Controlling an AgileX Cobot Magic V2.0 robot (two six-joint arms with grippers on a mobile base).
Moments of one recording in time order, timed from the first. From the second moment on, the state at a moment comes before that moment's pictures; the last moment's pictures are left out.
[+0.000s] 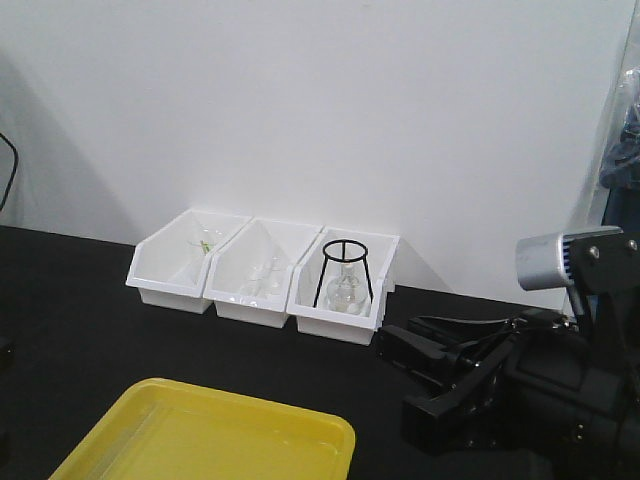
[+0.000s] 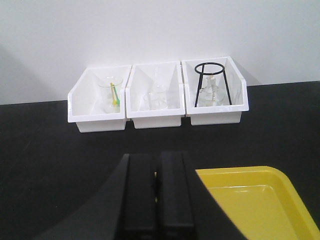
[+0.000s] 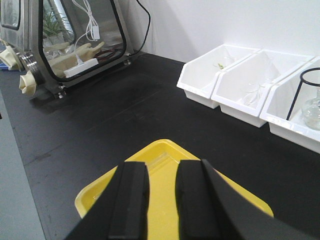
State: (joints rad) left arm -0.25 0.79 -0.66 0.15 0.17 -0.16; right arm 0.63 1.04 -0.85 0.60 0.13 -0.36
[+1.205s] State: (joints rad) left arm -0.25 0.52 -0.66 0.15 0.20 -0.23; right arm 0.63 0.89 -0.85 0.62 0.23 -0.45
